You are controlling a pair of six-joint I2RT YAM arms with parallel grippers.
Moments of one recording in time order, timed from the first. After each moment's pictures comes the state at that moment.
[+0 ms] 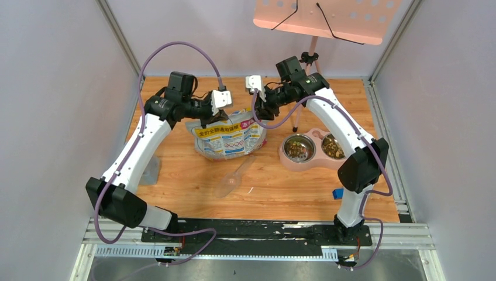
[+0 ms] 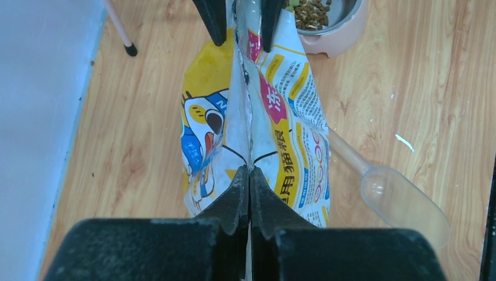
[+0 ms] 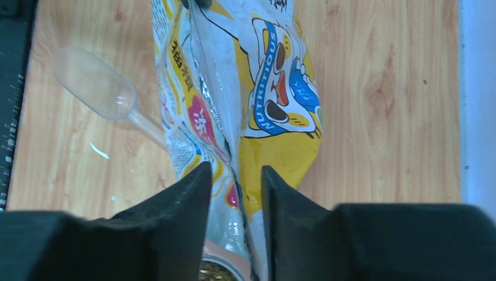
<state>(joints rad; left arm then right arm) -0.34 1.41 1.48 -0.82 0.74 0.86 0.51 1.86 1.94 -0.96 -0.76 -0.90</state>
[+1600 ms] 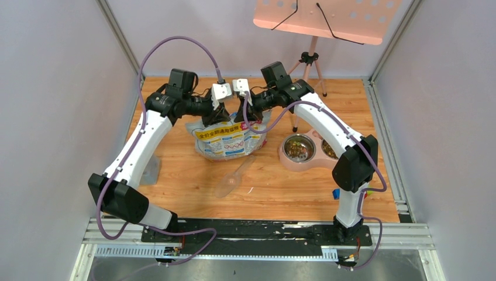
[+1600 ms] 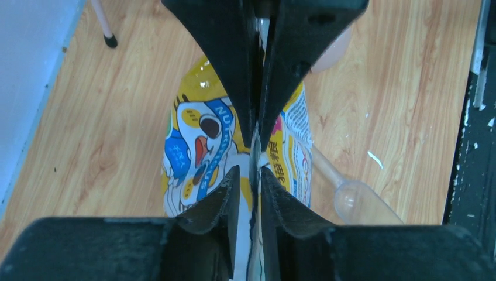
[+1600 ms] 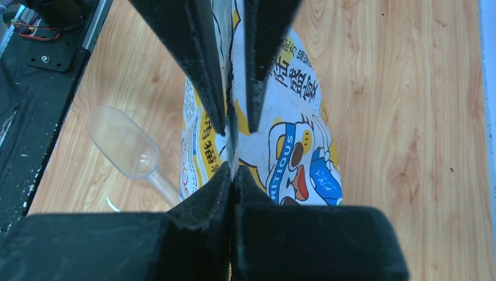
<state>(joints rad) -0.34 1.45 1.53 -0.87 0.76 0.74 0.60 1.90 1.90 -0.76 -0.92 -0.80</state>
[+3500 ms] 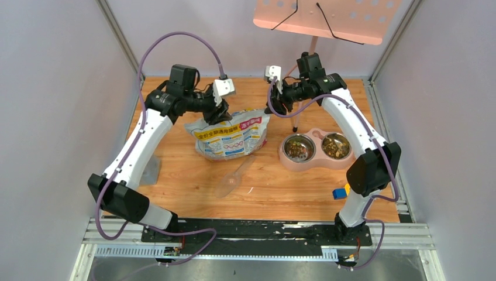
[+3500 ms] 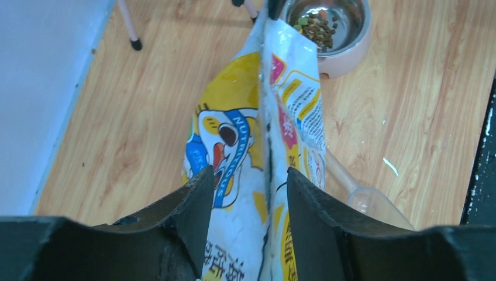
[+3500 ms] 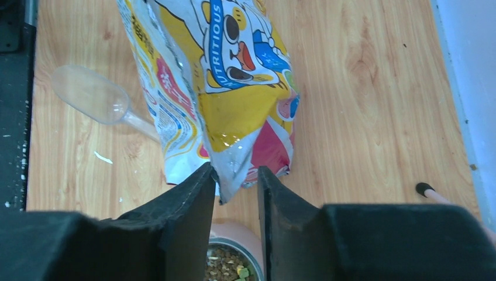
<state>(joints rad) -0.37 1.46 1.57 -0.82 0.70 0.71 0.38 1.78 1.83 -0.87 -0.85 -0.78</state>
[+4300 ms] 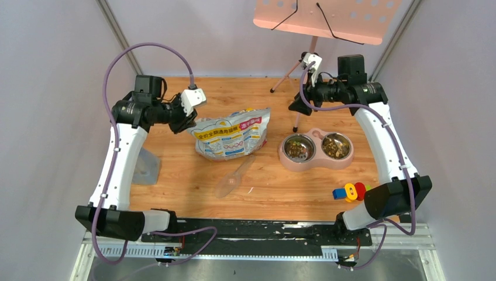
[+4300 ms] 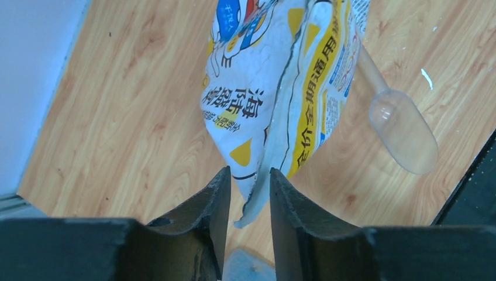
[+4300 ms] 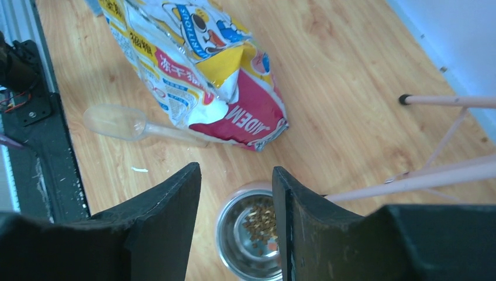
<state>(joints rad) -0.12 1.28 1.54 -1.14 0.58 0.86 0.19 1.52 1.71 -0.85 -0.84 -0.48</state>
